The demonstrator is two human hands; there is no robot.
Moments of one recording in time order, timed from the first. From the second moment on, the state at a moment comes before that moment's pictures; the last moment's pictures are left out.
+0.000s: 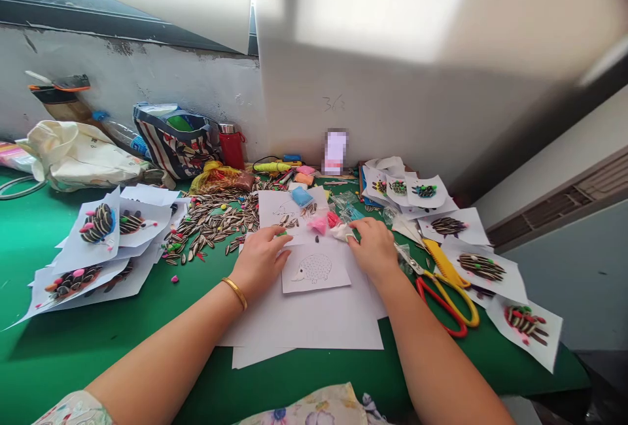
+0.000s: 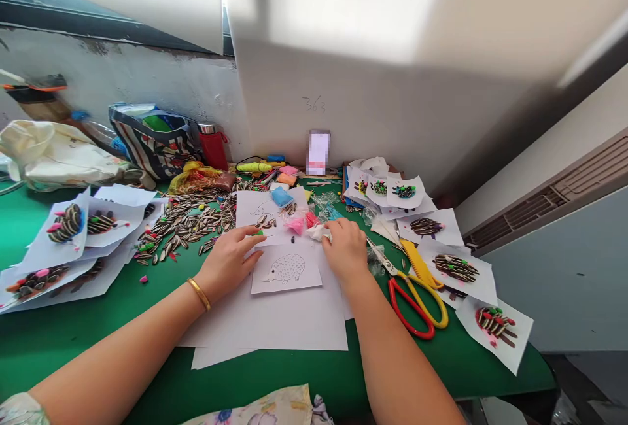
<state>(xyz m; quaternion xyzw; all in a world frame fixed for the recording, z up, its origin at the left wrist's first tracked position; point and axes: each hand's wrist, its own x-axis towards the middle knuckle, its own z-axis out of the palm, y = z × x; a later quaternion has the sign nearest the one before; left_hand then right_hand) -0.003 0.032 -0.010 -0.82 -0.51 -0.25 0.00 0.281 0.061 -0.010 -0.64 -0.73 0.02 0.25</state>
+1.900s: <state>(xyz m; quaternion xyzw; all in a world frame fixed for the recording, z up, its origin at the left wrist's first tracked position) 0.014 0.020 -0.007 -0.86 -0.46 -0.22 -0.06 0.238 0.039 -0.010 -0.48 -0.76 0.35 0.26</state>
